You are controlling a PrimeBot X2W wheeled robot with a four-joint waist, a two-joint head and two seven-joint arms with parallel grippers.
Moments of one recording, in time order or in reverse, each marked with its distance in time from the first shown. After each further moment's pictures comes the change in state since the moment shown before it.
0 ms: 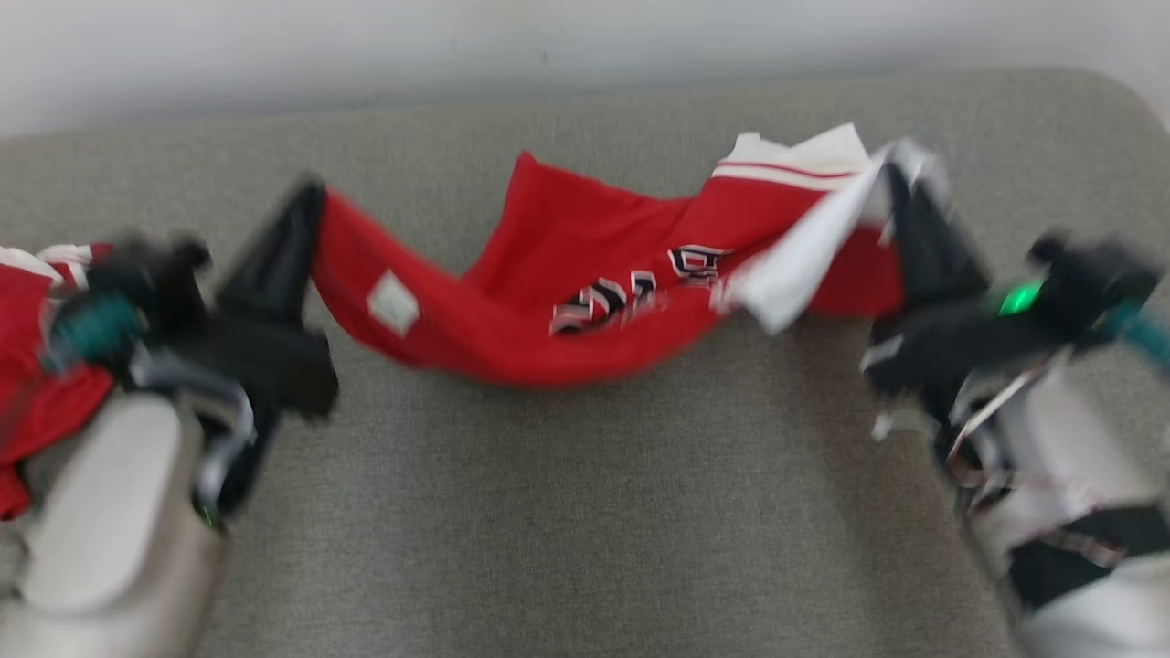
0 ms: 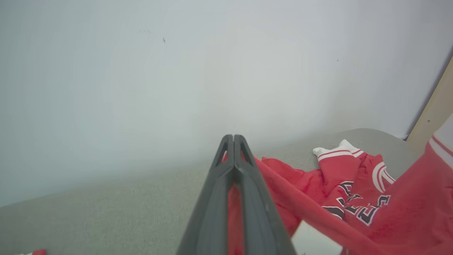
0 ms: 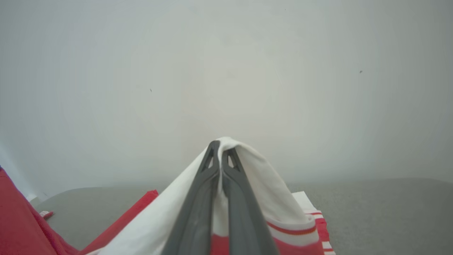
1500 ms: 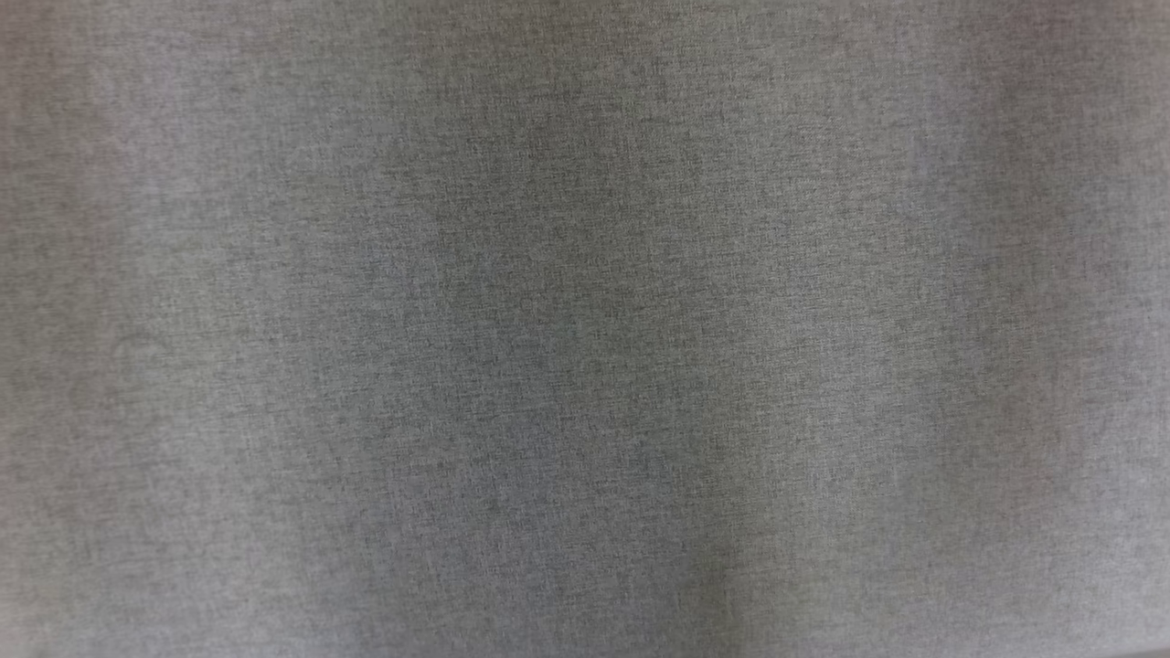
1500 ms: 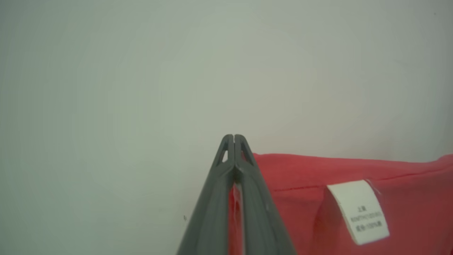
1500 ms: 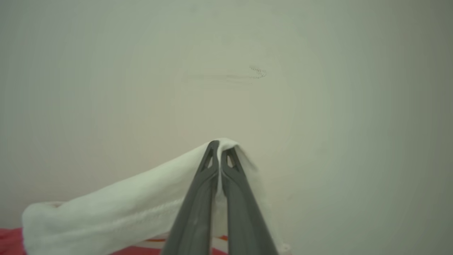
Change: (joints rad) left arm -1.535 0.002 -0.219 0.667 -0.257 0.000 0.039; right arm -1.639 -0.165 0.050 0.736 0.003 0.000 0.151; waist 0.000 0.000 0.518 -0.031
